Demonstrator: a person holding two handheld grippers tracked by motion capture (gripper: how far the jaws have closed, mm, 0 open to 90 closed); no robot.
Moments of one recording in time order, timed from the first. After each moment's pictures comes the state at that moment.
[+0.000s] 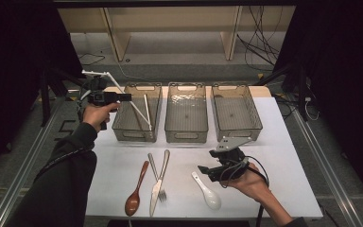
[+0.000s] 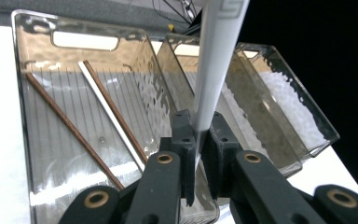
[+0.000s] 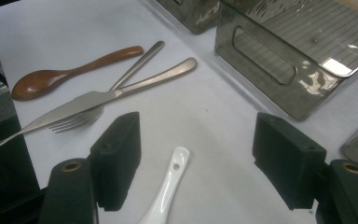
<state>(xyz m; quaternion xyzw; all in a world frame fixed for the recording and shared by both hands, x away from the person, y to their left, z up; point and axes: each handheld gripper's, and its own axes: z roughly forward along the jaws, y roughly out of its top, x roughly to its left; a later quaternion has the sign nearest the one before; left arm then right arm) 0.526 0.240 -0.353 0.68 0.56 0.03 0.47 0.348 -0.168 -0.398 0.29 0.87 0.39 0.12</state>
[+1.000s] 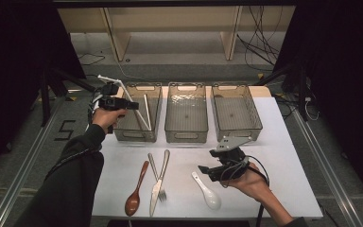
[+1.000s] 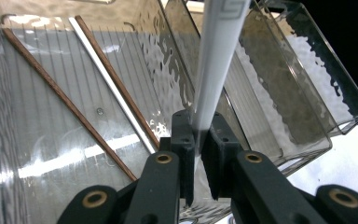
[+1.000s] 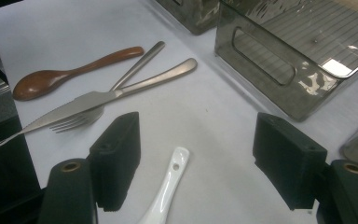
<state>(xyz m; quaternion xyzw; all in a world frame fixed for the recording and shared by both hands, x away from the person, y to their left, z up) 0.538 0.221 -0.378 0.71 0.57 0.01 0.42 0.349 -0.168 -0.397 0.29 0.87 0.39 0.11</state>
